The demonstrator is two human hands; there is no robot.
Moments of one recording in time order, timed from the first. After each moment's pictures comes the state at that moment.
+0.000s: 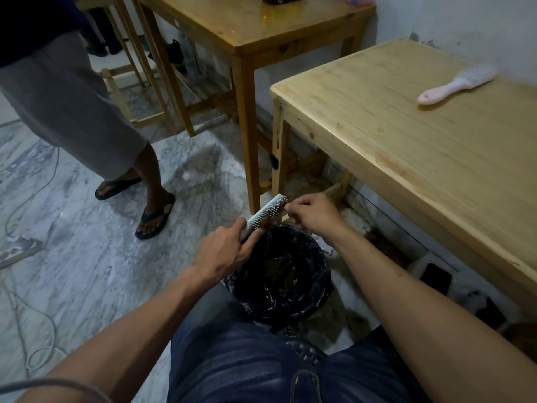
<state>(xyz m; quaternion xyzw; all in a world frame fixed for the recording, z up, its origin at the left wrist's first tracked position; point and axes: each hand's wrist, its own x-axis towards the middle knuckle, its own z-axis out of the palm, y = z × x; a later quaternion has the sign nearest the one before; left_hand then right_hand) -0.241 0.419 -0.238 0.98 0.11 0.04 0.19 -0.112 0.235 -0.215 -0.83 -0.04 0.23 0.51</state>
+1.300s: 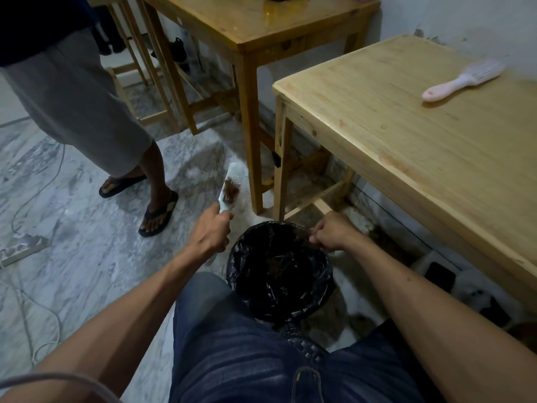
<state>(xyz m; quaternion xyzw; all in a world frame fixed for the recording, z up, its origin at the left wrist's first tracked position) -0.222 0.445 -0.221 0.78 0.29 -0.02 0.56 -0.112 0.200 -0.233 -0.91 -0.07 0.31 0.26</state>
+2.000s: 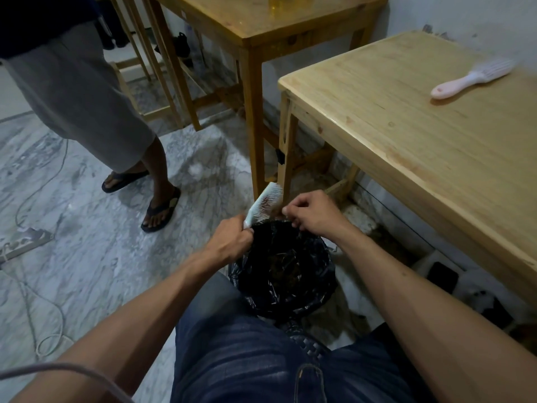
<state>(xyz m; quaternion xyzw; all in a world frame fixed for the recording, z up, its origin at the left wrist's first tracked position) -0.227 0.421 -0.228 0.92 0.19 -0.08 0.33 -0.119 0.240 -0.213 -0.85 -0.13 0.24 0.45</state>
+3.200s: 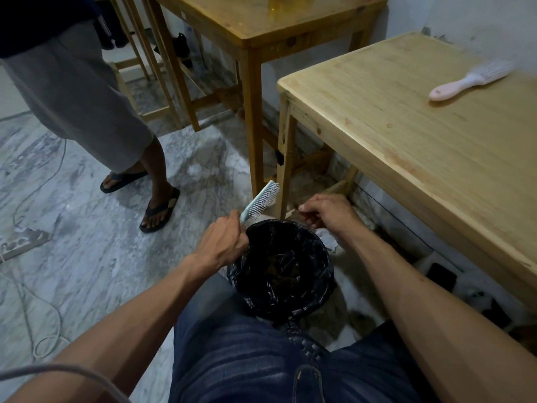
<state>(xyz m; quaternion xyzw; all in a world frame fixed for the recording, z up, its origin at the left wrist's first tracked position) -0.233 0.430 -0.238 0.97 0.13 0.00 0.21 -0.113 0.214 -0.212 -0.77 -0.03 0.27 0.58</state>
